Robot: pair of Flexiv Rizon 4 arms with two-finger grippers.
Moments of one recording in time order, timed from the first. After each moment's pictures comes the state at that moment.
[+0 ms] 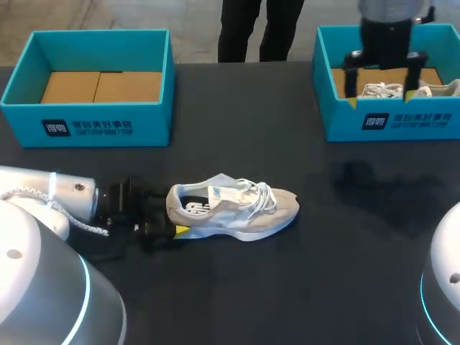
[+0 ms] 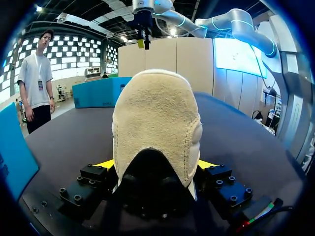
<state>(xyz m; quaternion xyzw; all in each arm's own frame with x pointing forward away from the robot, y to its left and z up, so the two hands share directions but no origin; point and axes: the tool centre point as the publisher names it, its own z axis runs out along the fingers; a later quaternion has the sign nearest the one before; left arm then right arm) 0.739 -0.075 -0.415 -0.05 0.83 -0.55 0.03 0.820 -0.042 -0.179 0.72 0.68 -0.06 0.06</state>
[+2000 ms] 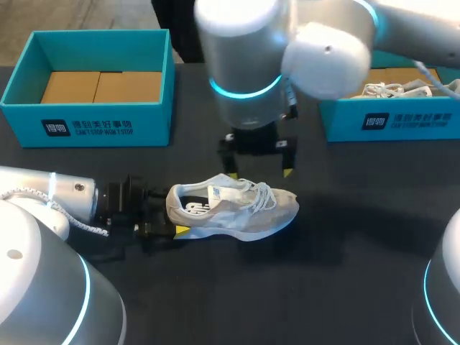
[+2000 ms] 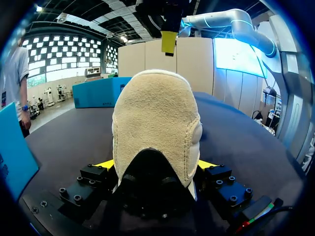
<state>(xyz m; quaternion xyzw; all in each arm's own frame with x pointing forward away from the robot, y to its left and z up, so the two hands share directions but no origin) 0.739 -0.075 -0.415 -0.05 0.83 -0.55 0.03 0.720 0.182 -0.263 0.72 0.69 0.00 0.09</state>
